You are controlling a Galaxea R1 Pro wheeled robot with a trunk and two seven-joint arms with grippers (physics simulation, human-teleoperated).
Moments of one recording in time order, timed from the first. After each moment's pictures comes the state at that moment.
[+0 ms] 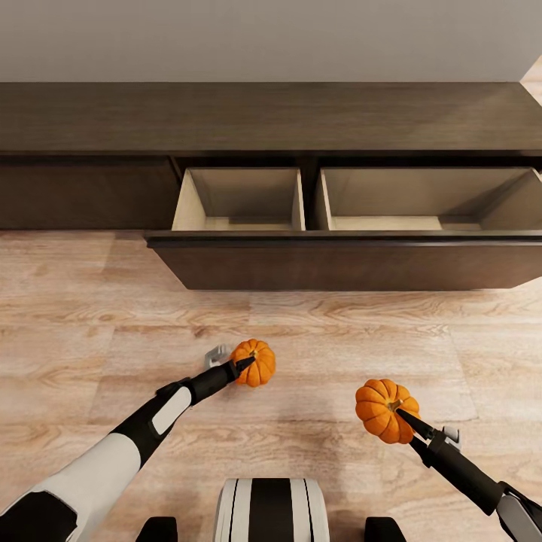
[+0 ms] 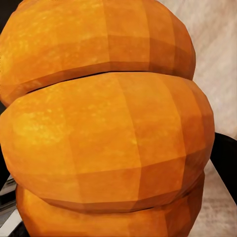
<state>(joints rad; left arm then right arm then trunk) -0.79 0.06 -0.47 -0.53 0.98 0.24 -0.43 -0.29 -0.34 -0.20 -0.75 -0.91 0.58 1.04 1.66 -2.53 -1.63</state>
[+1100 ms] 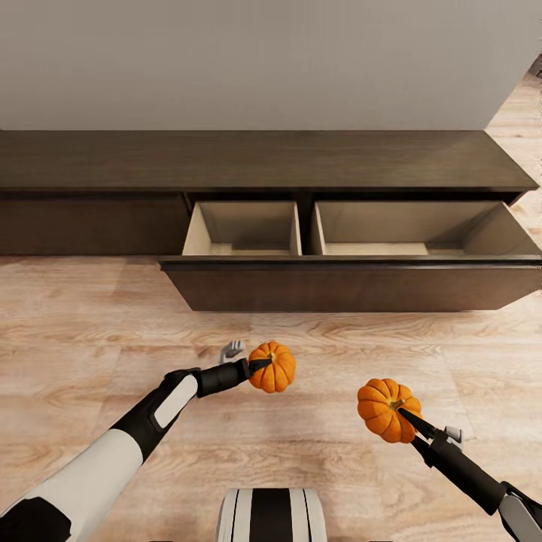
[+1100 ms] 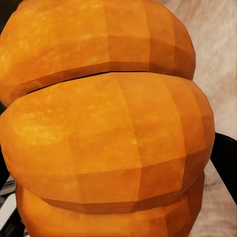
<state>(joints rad) -0.79 0.06 -0.48 -0.70 0.97 0.51 -0.44 -0.29 -0.34 -0.21 -0.75 -0.91 0.58 1.03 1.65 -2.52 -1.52</state>
